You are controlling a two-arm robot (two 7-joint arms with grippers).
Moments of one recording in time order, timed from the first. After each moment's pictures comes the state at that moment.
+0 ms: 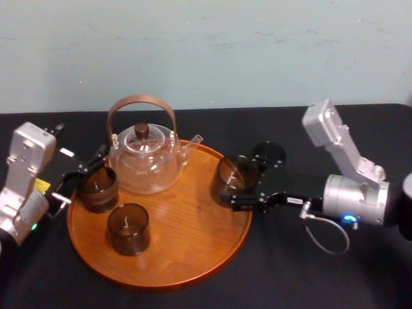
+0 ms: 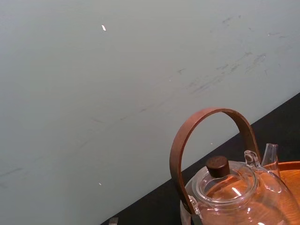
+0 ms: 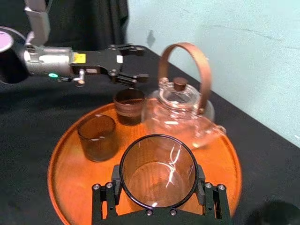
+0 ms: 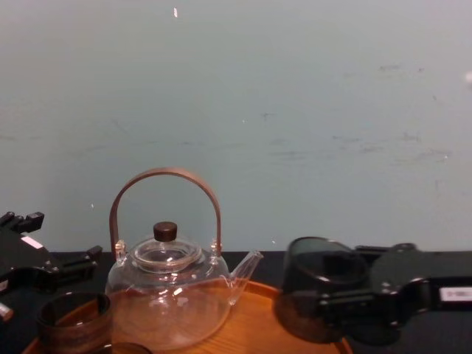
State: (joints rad) left arm -0.20 0.60 0.45 -1.41 -0.25 -0.12 0.03; right arm 0.35 0.59 -0.55 -1.52 0.47 0.17 0.66
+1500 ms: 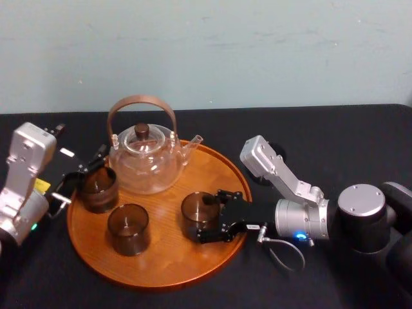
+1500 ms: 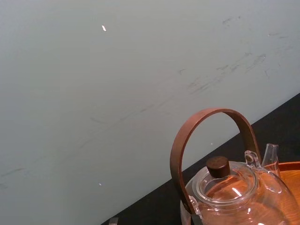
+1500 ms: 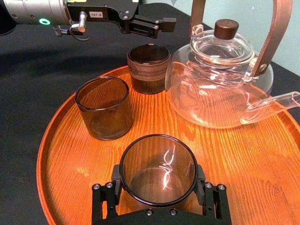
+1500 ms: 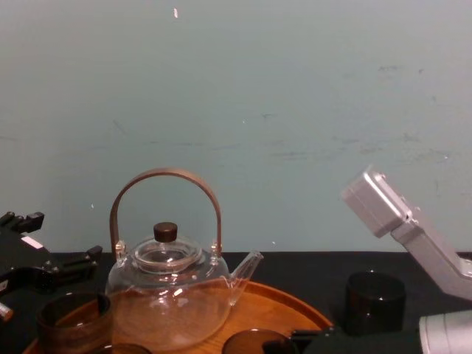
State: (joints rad) left arm -0.20 0.60 0.45 -1.41 -0.25 -0.12 0.03; right arm 0.47 0.42 -0.72 -1.23 0.36 0.14 0.71
